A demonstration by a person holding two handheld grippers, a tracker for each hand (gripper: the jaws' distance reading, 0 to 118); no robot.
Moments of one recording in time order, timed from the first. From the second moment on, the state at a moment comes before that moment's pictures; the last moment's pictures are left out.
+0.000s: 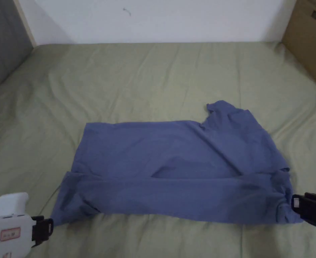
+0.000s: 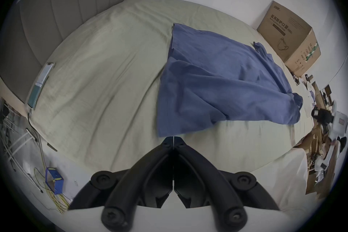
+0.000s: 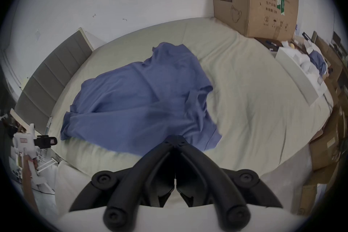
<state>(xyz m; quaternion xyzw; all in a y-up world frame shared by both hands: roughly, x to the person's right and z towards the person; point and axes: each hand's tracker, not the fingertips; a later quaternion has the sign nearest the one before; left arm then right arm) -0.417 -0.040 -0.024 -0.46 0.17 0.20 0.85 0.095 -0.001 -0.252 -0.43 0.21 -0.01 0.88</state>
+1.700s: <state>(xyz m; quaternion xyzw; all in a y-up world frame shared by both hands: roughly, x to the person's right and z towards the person) -0.388 -0.064 -0.007 -0.53 0.14 0.13 0.83 0.119 -0.071 -0.228 -0.56 0.15 -0.02 0.82</state>
